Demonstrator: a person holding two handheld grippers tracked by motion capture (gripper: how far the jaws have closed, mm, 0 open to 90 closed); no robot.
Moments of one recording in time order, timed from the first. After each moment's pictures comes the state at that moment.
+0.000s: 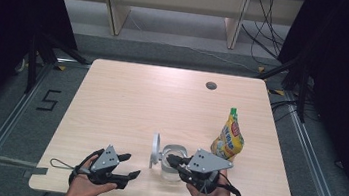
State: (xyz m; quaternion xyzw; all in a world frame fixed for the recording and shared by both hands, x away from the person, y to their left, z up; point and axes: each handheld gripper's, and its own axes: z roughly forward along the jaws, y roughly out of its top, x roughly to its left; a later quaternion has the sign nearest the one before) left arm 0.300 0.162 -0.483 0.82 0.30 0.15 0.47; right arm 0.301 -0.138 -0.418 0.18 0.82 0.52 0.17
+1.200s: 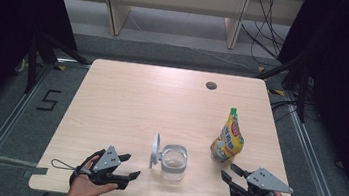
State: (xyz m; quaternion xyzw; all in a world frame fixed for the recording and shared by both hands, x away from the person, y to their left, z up) left arm 0.300 0.161 -0.486 0.82 0.31 0.15 0.46; right arm 0.277 -0.263 -0.451 0.38 0.76 0.47 0.23
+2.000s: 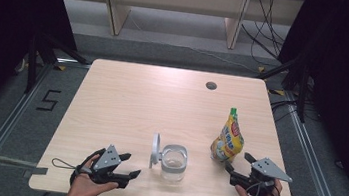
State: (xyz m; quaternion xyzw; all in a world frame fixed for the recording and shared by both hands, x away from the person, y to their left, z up) left arm 0.303 0.161 -0.486 0.82 0.31 0.15 0.46; right arm 0.315 -0.276 -0.475 0.44 0.72 0.47 0.27
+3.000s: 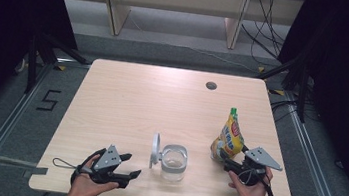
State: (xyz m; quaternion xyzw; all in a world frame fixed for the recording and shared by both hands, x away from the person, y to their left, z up) left arm 0.304 0.161 -0.487 0.82 0.31 0.15 0.46; right arm 0.347 -0.261 -0.482 0.45 0.70 0.48 0.27
